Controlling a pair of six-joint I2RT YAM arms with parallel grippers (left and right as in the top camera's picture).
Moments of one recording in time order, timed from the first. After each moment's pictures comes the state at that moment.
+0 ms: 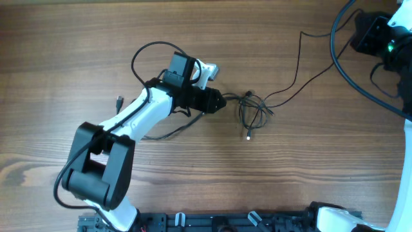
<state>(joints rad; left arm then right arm) -0.41 1.83 1.13 -0.37 0.56 -0.15 -0.16 1.36 1.73 -0.88 -0.27 0.21</state>
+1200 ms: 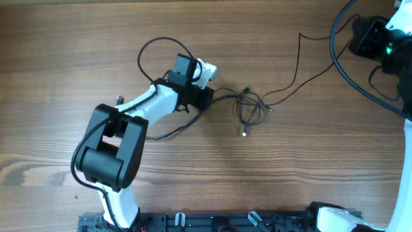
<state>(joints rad) -0.39 1.97 1.16 -0.25 0.36 0.03 -0.16 1.36 1.73 -0.94 -0.27 0.22</state>
